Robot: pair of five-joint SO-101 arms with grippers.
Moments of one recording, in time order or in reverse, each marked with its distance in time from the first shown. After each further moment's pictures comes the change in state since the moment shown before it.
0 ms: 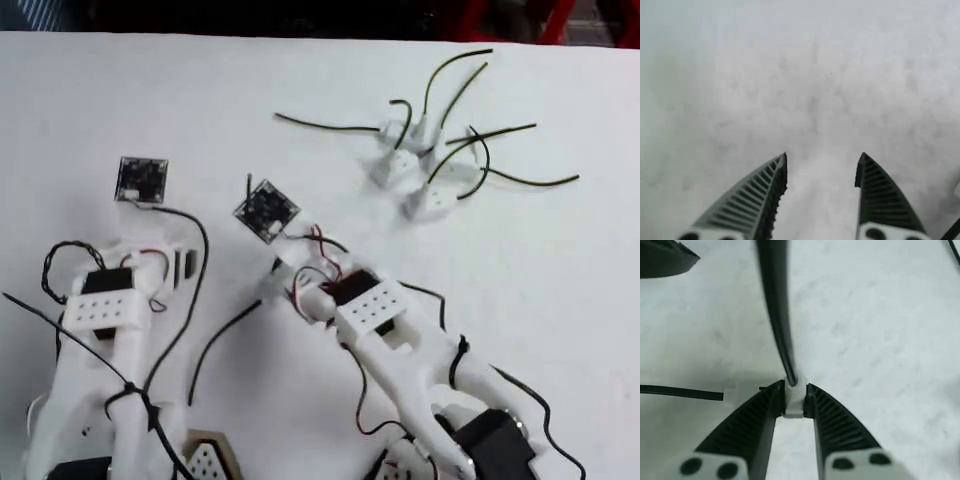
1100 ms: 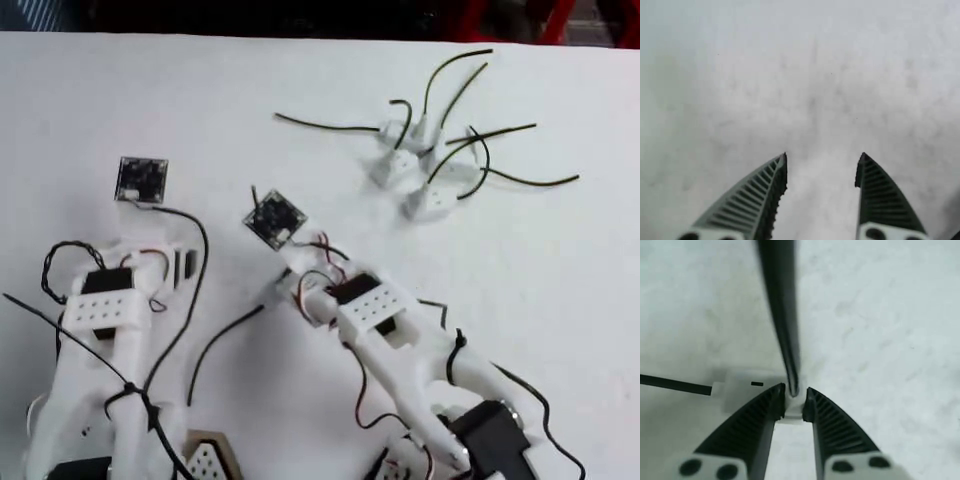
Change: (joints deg) left arm 0.0 0.0 0.0 0.0 0.0; right arm 1.5 5.4 3.0 0.4 -0.2
